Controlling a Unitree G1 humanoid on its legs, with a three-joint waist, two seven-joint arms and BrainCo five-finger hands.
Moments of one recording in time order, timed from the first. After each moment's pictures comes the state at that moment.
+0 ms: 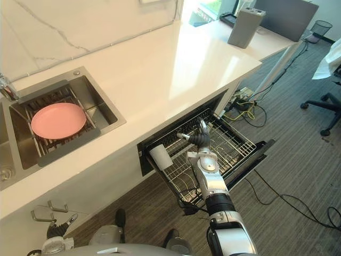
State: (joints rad) left arm 0.19 0.12 0.16 0.87 -0.04 -0.01 0.34; right arm -0.30 -0.25 0.00 0.30 0.26 -0.11 -0.14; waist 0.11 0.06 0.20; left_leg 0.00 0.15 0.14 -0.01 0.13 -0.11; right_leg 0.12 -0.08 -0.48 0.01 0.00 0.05
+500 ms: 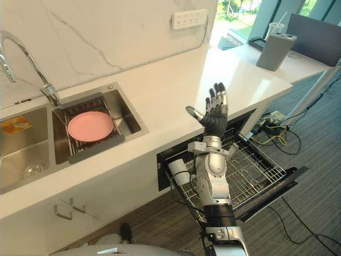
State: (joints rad) left arm 0.31 0.04 0.13 0.92 0.00 -0.03 0.22; right arm -0.22 -0.20 -0.04 -0.11 0.46 -0.33 -0.21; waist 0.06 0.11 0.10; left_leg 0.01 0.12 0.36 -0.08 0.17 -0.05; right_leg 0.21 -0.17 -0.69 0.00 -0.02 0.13
